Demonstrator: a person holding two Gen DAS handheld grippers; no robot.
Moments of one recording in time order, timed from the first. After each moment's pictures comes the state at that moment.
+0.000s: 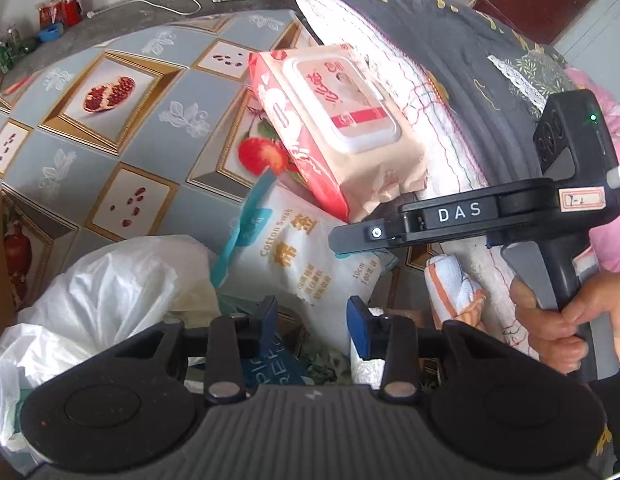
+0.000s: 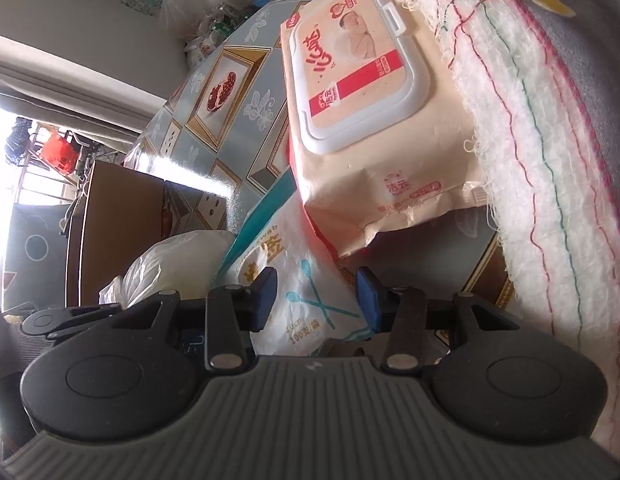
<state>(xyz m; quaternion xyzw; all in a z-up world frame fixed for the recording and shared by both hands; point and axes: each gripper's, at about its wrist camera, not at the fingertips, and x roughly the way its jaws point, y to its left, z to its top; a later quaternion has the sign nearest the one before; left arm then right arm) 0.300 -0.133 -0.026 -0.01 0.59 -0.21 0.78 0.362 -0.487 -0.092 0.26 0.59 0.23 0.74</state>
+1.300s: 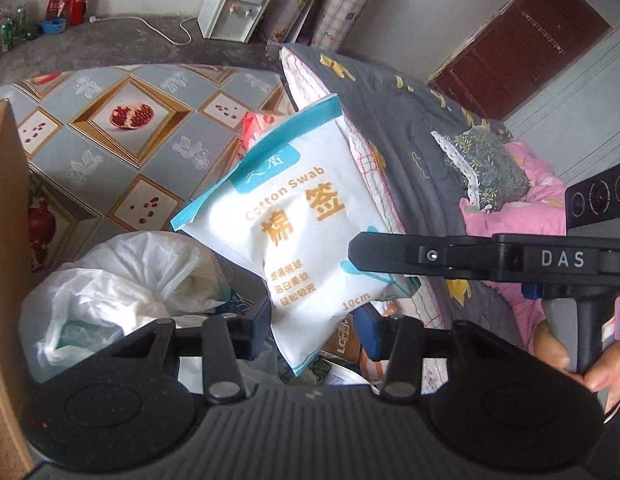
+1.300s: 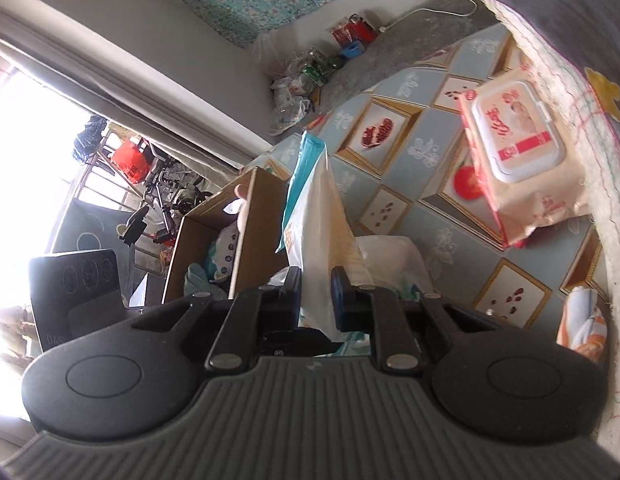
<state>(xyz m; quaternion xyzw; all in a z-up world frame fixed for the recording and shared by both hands) 0.244 -0.059 0.054 -0.14 0.52 -0.24 0.81 0.284 -0.426 0.067 0.26 0.48 0.30 0.78</state>
